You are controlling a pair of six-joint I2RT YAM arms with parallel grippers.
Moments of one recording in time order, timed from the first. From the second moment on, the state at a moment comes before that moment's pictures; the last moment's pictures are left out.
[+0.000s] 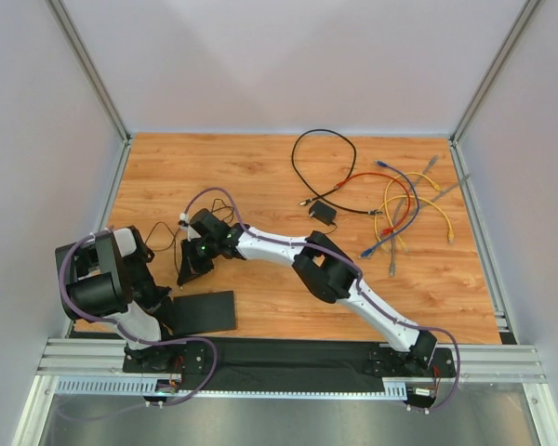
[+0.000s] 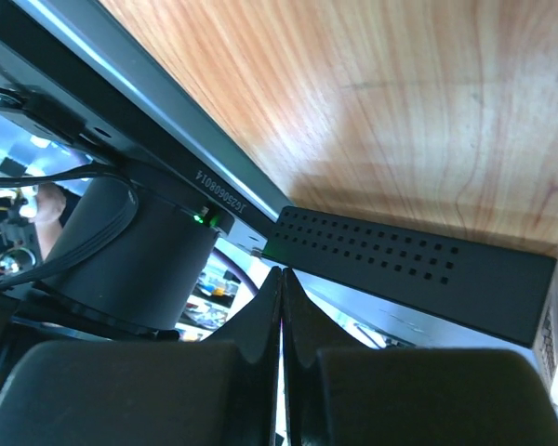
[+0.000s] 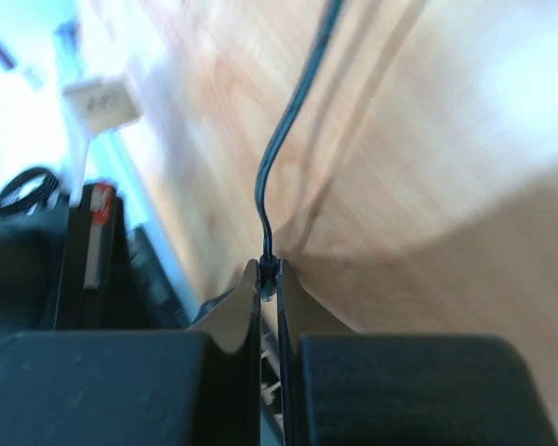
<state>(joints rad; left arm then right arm) 0.33 1.61 0.71 -1.25 0.03 -0.82 1.04 2.63 2.11 -0.23 -0.61 0.84</state>
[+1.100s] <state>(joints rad) 0.25 1.10 0.88 -0.88 0.35 -0.58 0.37 2.01 1.84 -0.81 -0.15 0.42</state>
